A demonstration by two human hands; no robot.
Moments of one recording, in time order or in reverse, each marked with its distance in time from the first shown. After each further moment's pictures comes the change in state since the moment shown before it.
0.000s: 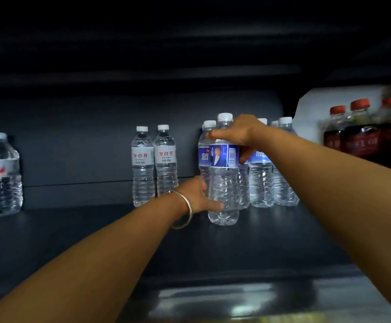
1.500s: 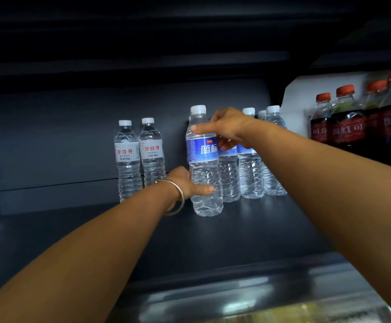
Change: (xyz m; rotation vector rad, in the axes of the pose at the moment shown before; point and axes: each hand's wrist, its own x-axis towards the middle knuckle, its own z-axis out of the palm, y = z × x) left_hand 0.016 0.001 -0.001 -0.248 0.049 -0.053; right_hand 0.012 0.014 0.013 0.292 -0.008 -0.103
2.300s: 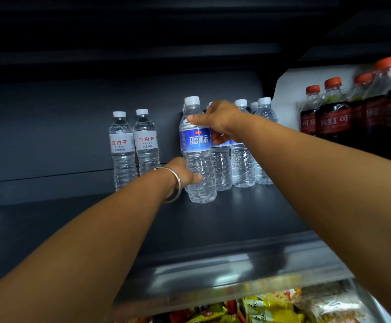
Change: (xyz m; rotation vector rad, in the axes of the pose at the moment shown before) left_hand 0.008 0.000 0.008 0.092 0.028 -0.084; right_hand -0.010 -0.002 0.004 0.031 0.062 0.067
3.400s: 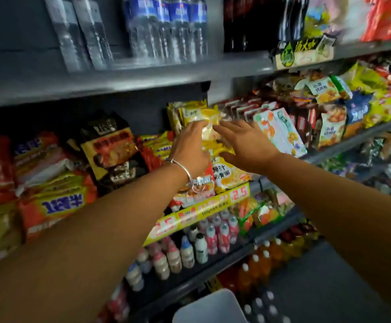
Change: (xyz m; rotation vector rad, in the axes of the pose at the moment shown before) left_hand -0.306 -0.093 0.123 0.120 -0.071 0.549; right_hand -0.417 0.108 0.058 -1.076 -0.051 -0.072
